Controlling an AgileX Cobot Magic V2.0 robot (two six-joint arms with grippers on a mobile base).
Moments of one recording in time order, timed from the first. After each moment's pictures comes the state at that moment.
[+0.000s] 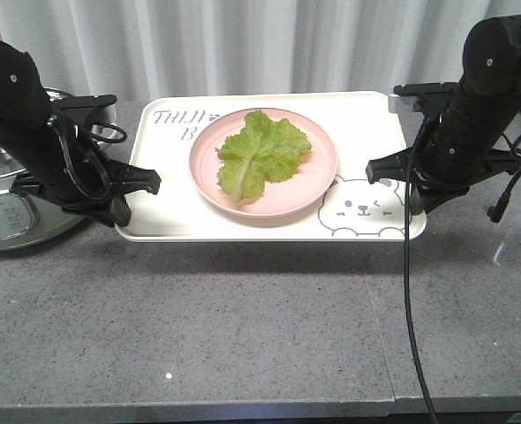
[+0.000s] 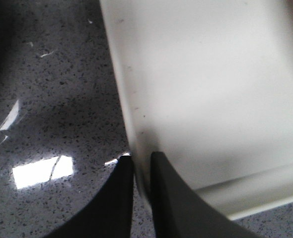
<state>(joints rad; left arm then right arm) -0.26 1.75 -1.53 -0.18 1.12 -0.08 0.20 1.82 -1.66 -0.02 1.25 0.11</state>
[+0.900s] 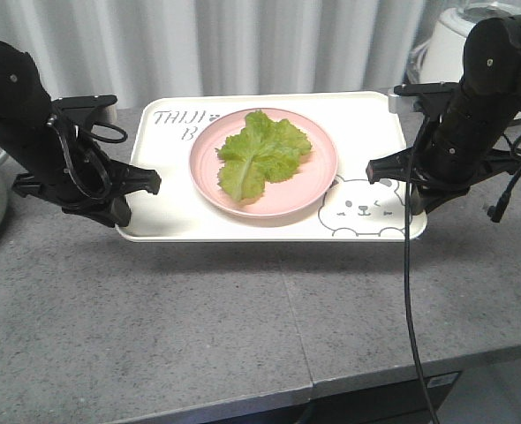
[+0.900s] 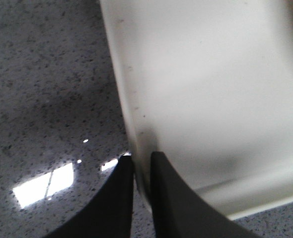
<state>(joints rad) -0.26 1.75 -1.53 -0.18 1.12 -0.08 0.20 1.82 -1.66 -0.02 1.25 0.11</state>
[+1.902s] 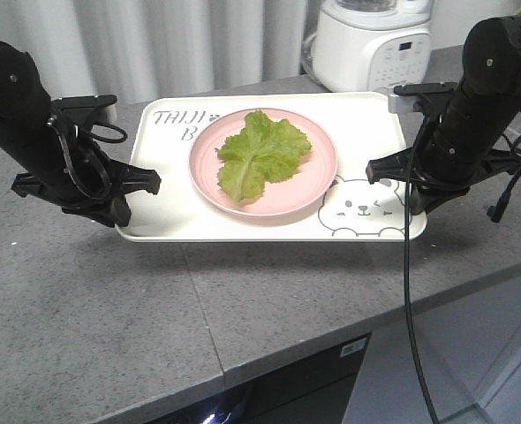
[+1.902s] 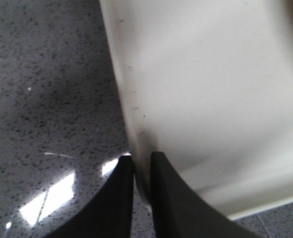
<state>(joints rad) -0.26 1.75 -1.53 -0.18 1.12 -0.08 0.20 1.82 -1.66 -0.02 1.25 0.11</state>
